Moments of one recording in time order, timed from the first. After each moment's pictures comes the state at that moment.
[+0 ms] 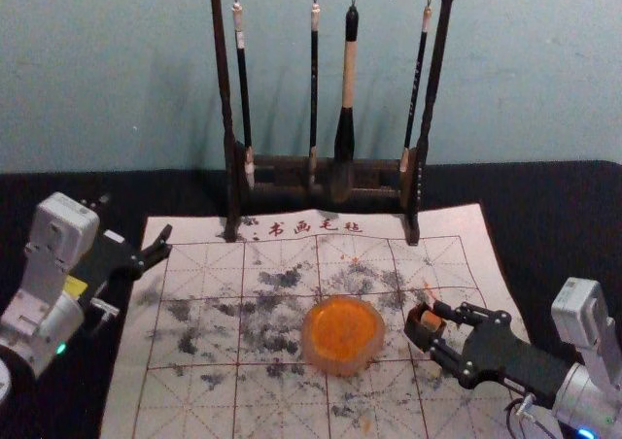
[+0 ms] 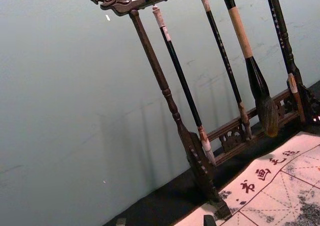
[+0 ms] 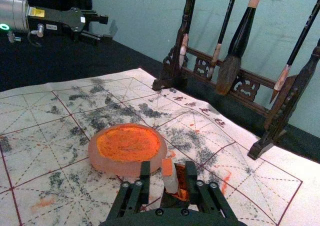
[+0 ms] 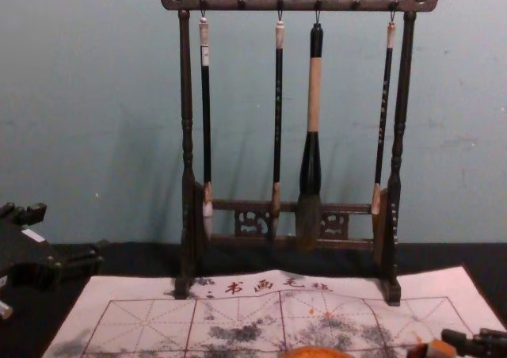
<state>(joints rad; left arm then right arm) -0.20 0.60 0.45 -1.41 -0.25 -0.12 0.03 0.08 0.54 -0.37 -1.37 0.34 -0.26 0.58</state>
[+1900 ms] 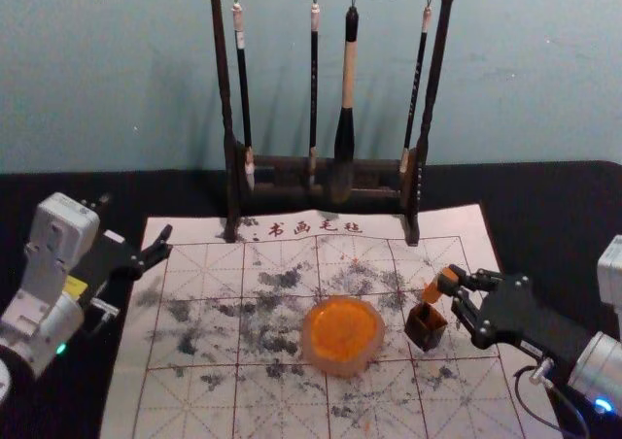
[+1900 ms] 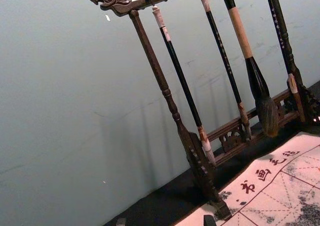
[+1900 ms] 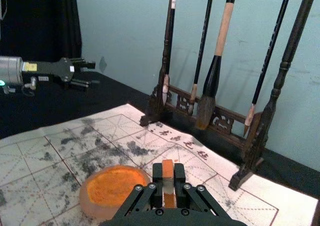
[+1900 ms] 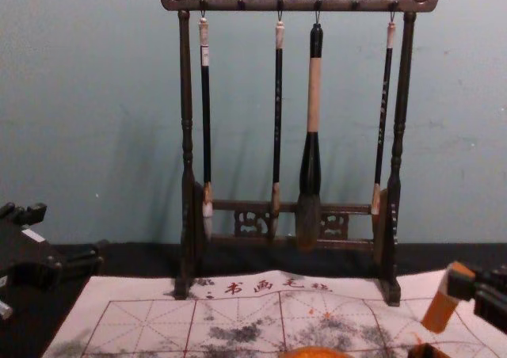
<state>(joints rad) -0.20 0.60 0.45 -1.41 -0.25 -0.12 0.03 0.05 0.53 -0.28 -1.49 0.43 -0.20 0.59</state>
